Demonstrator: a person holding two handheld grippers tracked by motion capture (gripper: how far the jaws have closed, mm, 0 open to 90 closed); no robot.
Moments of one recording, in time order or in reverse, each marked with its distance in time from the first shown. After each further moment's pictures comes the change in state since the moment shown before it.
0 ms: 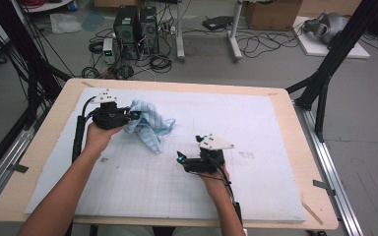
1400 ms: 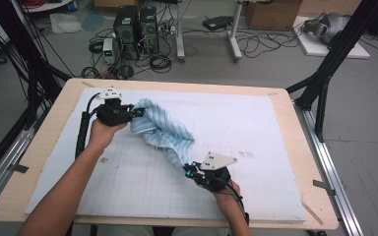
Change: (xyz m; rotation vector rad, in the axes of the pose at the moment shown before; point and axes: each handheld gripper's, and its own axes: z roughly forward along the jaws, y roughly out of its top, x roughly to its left) left arm -0.003 0.011 0.015 0.036 0.007 0.020; right arm 0.018 -0.021 -0.052 0.097 0.193 -0.137
